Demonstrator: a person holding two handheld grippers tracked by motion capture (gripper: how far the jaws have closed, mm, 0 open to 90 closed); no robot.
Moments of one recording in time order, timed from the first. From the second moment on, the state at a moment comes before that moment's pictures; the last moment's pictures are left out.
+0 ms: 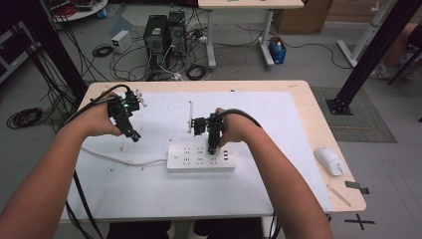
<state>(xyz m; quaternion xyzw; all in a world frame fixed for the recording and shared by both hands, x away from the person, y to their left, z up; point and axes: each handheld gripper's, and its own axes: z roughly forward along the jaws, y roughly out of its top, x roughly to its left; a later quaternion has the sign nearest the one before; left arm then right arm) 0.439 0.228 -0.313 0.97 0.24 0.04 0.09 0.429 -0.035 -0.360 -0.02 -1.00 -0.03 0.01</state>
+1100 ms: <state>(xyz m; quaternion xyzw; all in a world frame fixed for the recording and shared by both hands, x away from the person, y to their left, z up) 0.435 0.224 -0.315 0.97 0.24 0.04 0.09 0.423 -0.031 -0.373 -0.01 -1.00 -0.03 -0.01</state>
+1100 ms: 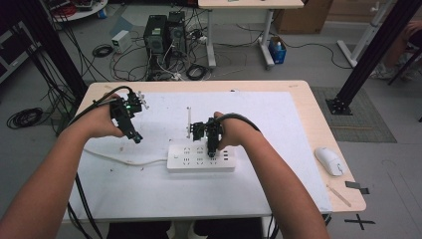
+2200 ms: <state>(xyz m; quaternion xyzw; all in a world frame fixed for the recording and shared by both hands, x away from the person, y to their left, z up) 0.438 0.221 -0.310 0.97 0.24 0.04 0.09 0.430 -0.057 -0.339 -0.07 -0.99 -0.11 0.01</state>
